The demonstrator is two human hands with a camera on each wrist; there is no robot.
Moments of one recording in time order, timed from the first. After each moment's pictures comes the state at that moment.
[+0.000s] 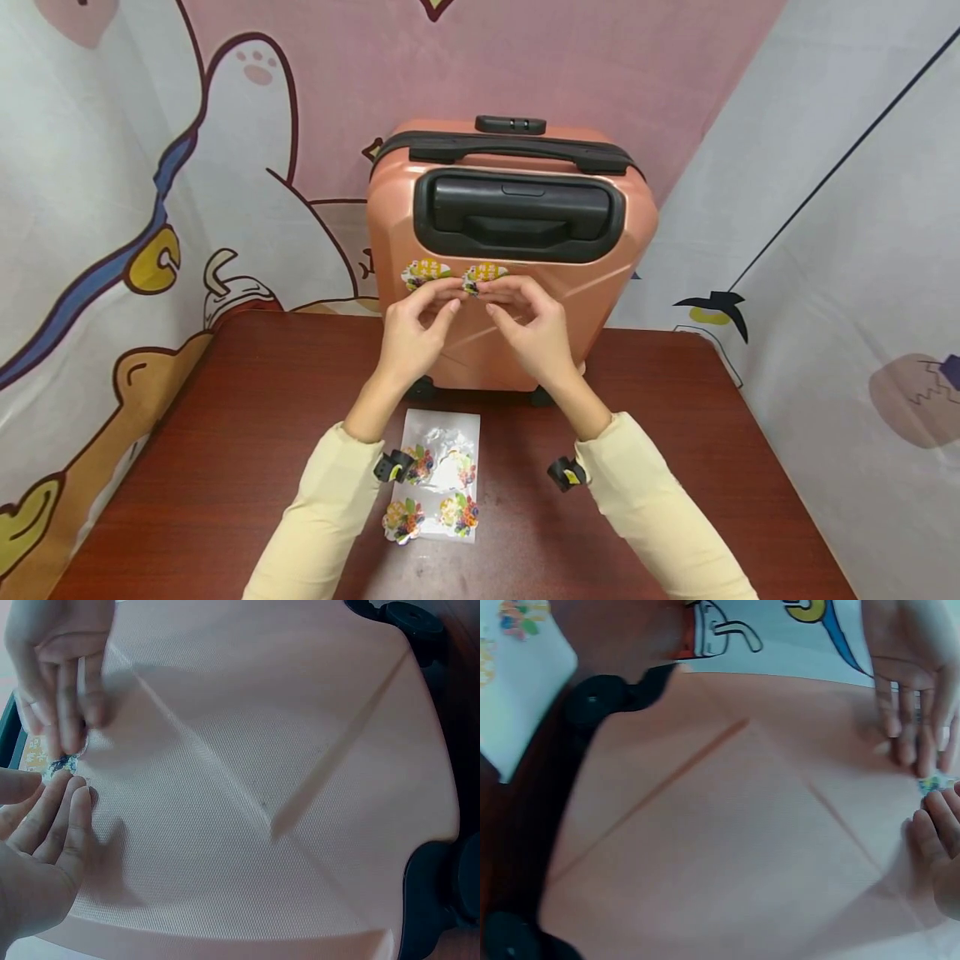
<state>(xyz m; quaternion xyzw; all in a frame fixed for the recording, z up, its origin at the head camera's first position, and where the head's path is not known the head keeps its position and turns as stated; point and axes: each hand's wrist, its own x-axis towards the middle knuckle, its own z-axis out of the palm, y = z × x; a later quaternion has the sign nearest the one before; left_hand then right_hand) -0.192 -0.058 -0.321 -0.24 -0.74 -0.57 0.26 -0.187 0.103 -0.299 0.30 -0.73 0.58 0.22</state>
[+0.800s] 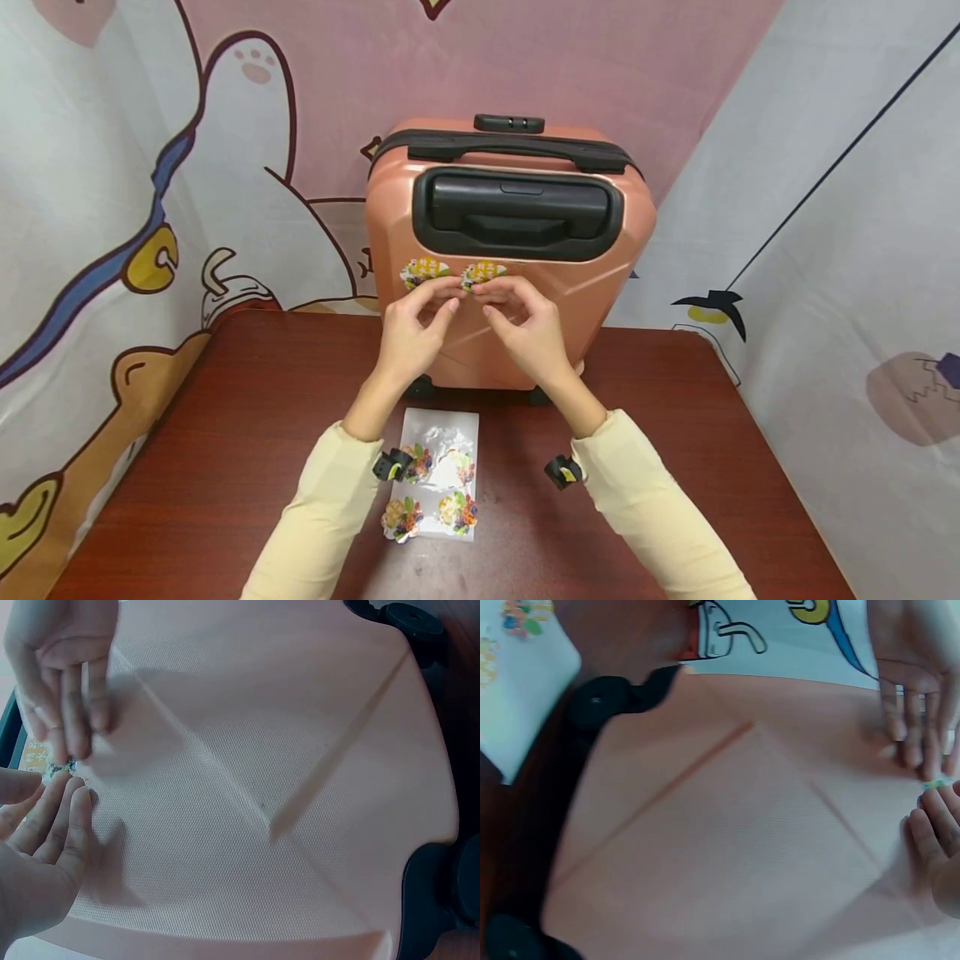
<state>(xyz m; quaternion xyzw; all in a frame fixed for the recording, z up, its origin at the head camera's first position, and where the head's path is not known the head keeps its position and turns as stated) -0.192 -0.058 -0.322 -0.24 -0.74 -0.57 0.26 -0.195 0.103 -0.309 0.31 -0.73 0.57 0.22</state>
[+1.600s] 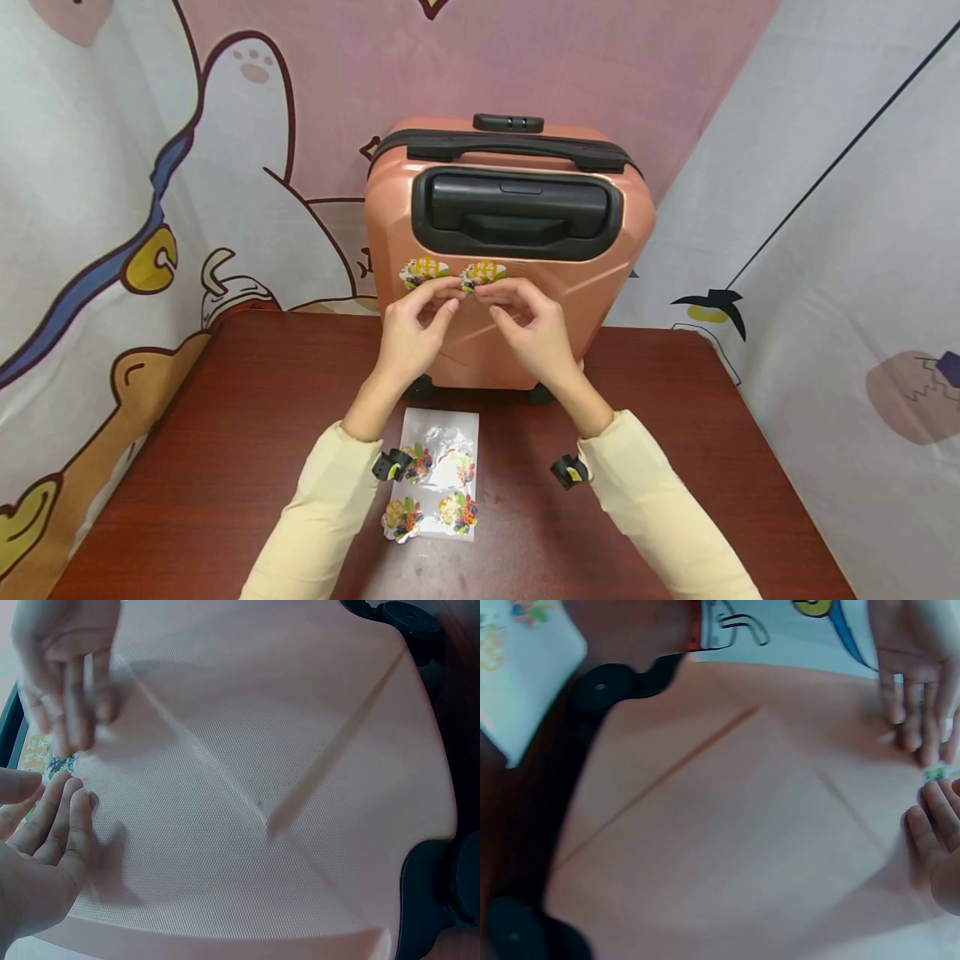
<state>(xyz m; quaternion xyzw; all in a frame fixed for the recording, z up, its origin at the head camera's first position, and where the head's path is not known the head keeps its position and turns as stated) -0.193 -0.058 -0.323 -0.23 -0.75 -0.56 0.26 -0.185 0.106 -0.298 0.29 -0.75 0.56 0.19</state>
